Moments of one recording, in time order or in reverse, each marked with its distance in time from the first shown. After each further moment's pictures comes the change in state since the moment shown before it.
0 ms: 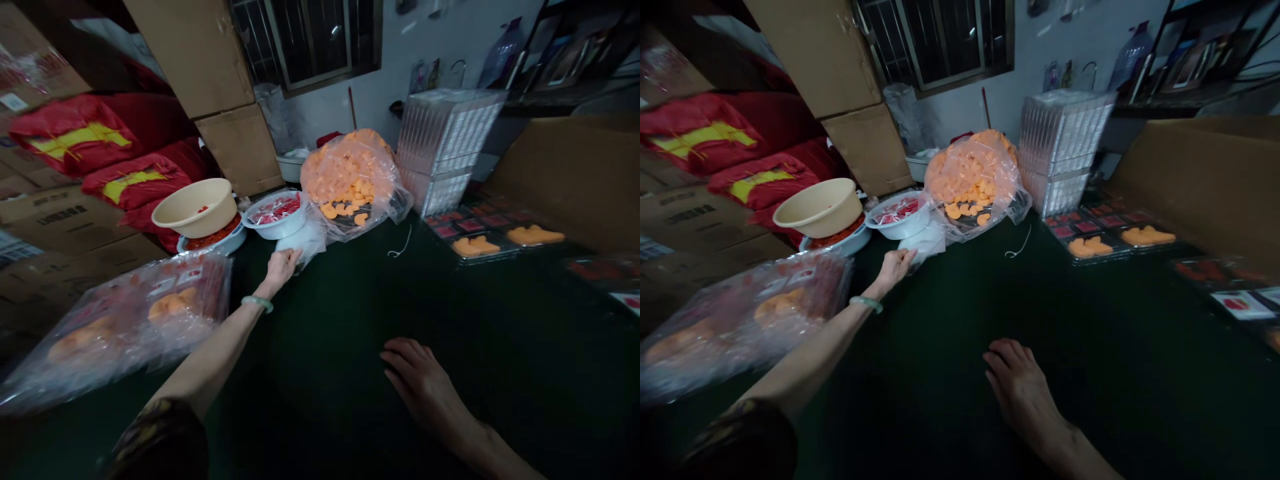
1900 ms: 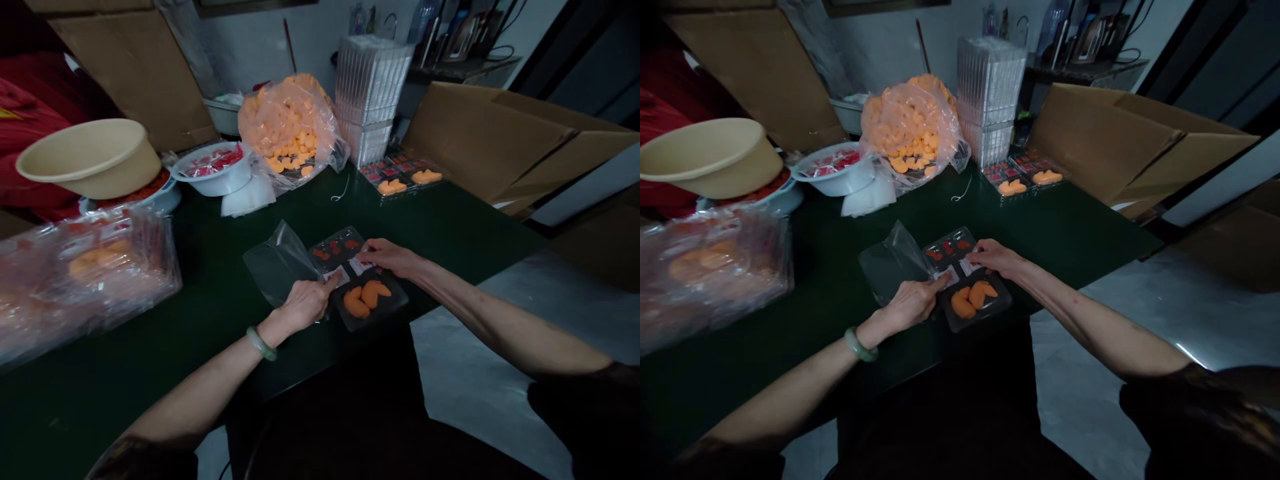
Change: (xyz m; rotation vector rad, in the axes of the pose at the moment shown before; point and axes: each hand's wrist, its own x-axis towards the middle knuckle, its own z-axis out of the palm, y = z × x) left_hand -0.201 0.144 0.016 0.287 -0.679 0.617; right_hand 0.026 0.015 -0.079 0.621 -0.278 0.971
